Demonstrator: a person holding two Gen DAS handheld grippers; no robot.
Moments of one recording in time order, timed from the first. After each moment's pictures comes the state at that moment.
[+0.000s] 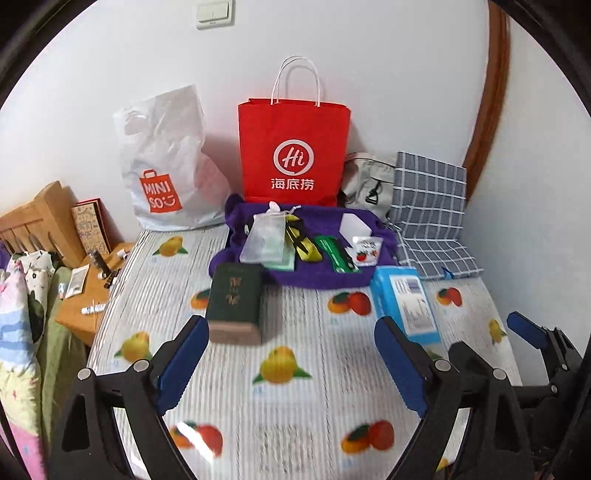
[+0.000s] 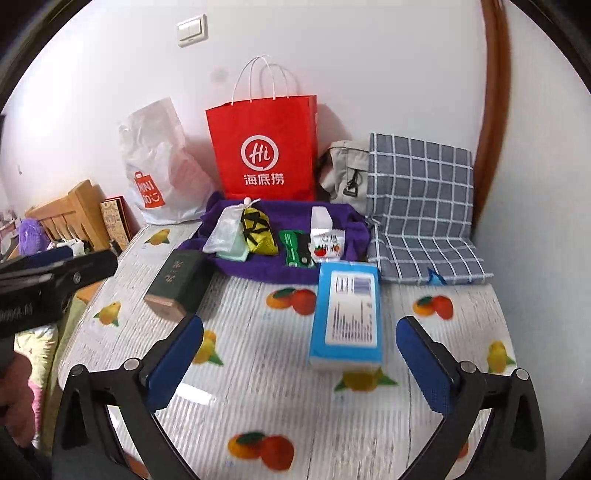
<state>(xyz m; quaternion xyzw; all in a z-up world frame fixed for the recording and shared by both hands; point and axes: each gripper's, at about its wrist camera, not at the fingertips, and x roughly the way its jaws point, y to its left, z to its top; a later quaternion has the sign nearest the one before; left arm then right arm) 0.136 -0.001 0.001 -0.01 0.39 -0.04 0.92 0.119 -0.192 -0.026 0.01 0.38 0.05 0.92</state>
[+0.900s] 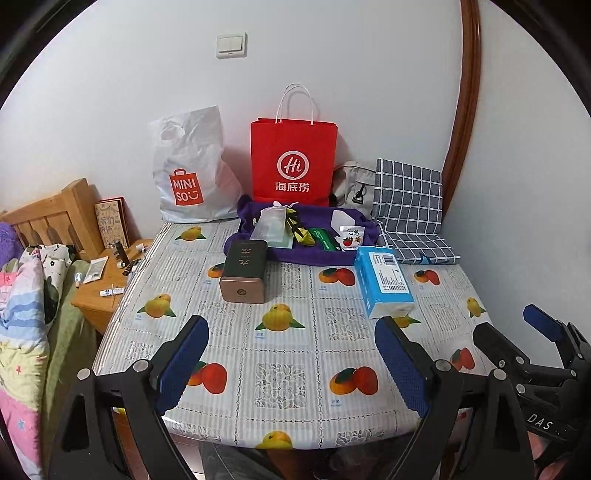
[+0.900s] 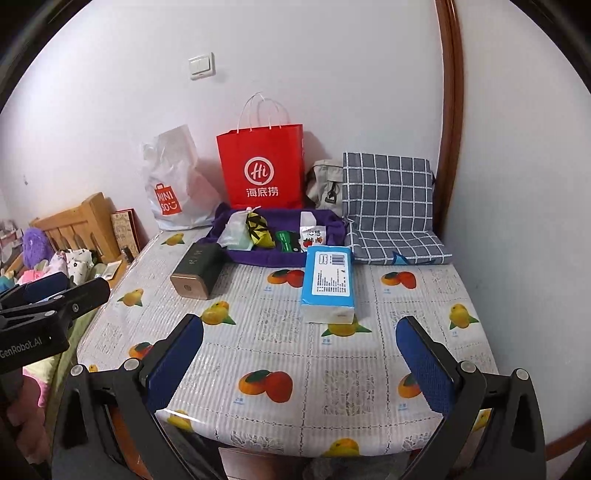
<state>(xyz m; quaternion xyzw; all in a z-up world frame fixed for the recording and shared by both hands) 0.010 0.000 0.015 -0.01 0.35 -0.03 0.94 -0.008 -0.209 0.006 0.02 0.33 0.03 0.94</state>
